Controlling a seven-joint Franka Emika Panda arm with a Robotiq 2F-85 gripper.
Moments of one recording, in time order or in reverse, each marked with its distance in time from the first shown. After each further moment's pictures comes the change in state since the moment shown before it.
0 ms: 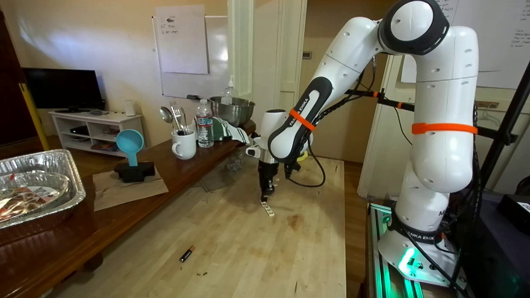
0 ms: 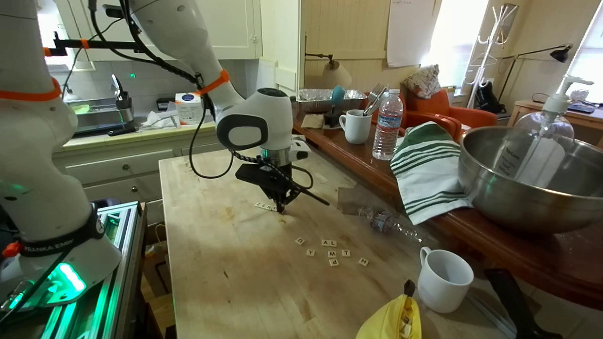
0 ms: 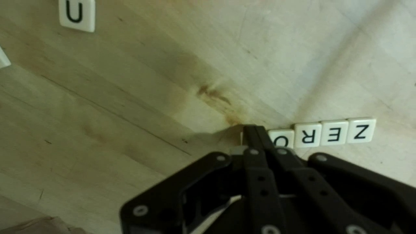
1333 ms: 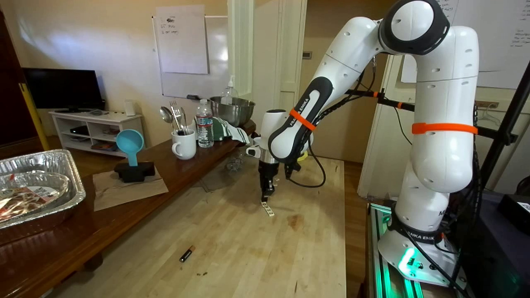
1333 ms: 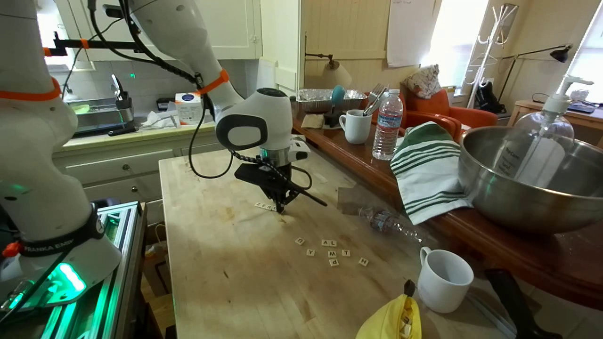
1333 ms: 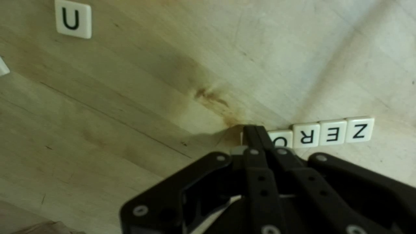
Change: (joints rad) arm 0.000 -0.002 0.000 -0.003 0.000 0.000 0.022
